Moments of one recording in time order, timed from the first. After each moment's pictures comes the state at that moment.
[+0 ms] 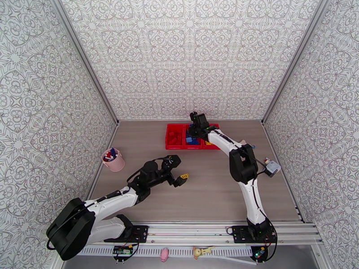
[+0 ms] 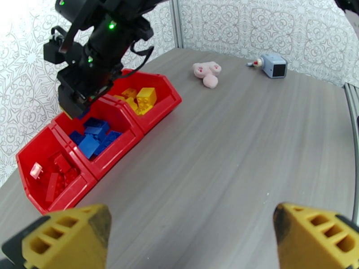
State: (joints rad) left arm -0.64 1.22 0.45 0.52 0.31 0.16; right arm 0.47 2.33 2.00 -0.37 0.01 0.18
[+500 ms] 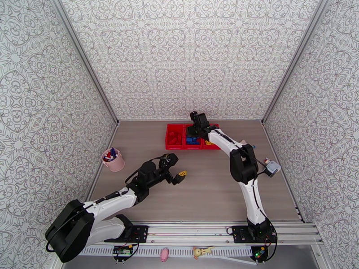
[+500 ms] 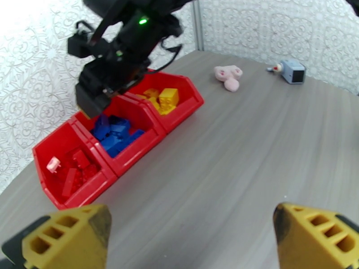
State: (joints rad) left arm -0.61 1.20 0.43 0.57 0.22 0.16; right arm 0.47 2.24 1.91 -0.37 0.01 0.17
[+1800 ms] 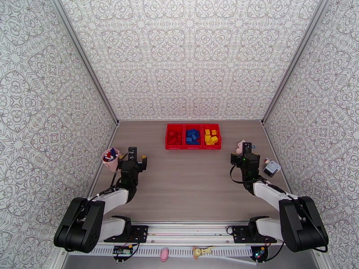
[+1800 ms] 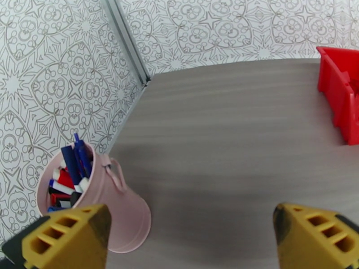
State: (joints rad) left arm -0.11 1.29 0.29 0.73 -0.38 0.12; right arm 0.11 1.31 0.42 0.48 0.31 0.03
